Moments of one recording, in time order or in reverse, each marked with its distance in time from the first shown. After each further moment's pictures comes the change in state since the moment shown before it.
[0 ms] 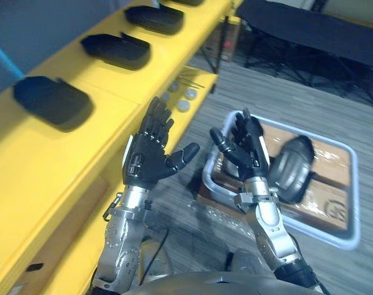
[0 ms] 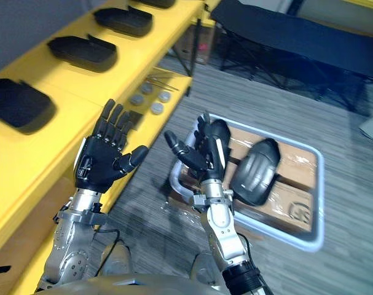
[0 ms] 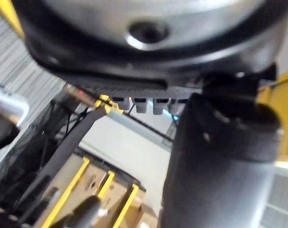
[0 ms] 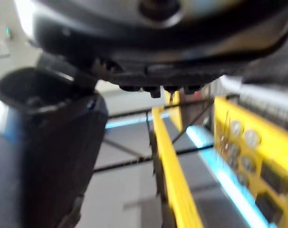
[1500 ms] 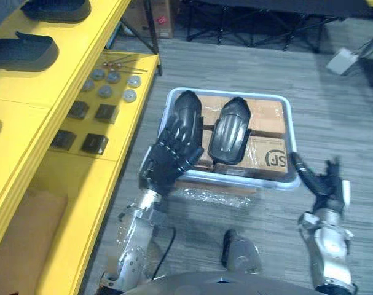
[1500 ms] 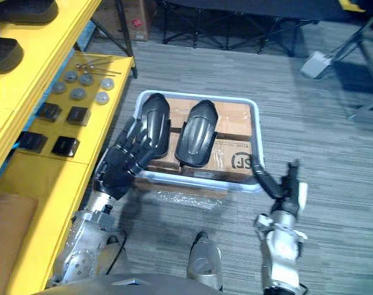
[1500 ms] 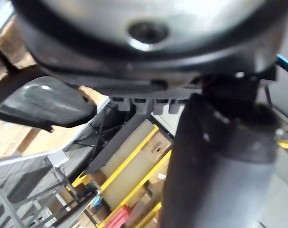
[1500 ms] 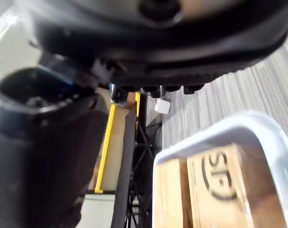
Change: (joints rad) left arm 0.018 -0.061 -0.019 0.054 -0.109 0.183 -0.056; right arm 0.076 -0.094 -0.612 0.137 -0.065 0.128 -0.035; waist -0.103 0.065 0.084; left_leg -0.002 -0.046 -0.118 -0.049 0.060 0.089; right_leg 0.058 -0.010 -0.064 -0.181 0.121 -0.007
